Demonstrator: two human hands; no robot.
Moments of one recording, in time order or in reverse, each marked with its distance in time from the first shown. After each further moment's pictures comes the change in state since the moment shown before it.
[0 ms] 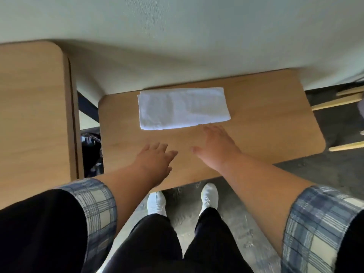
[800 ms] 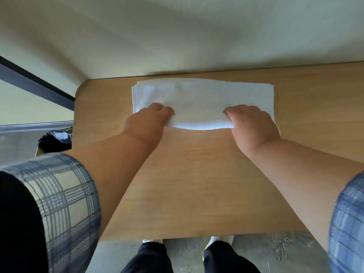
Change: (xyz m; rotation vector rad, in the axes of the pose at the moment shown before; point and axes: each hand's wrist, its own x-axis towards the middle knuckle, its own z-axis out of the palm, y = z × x) left_hand 0.196 -0.084 0.040 -0.190 0.292 -0.358; right_hand 0.235 0.104 0.060 -0.297 0.297 -0.339
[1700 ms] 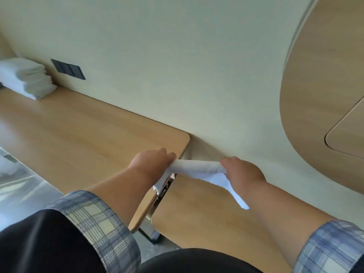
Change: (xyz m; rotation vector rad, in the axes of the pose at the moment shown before) left_hand -0.378 -0.003 -0.383 0.164 0.121 -0.408; right_hand -0.146 -0.197 -0.434 -0.179 -0.021 -0.439
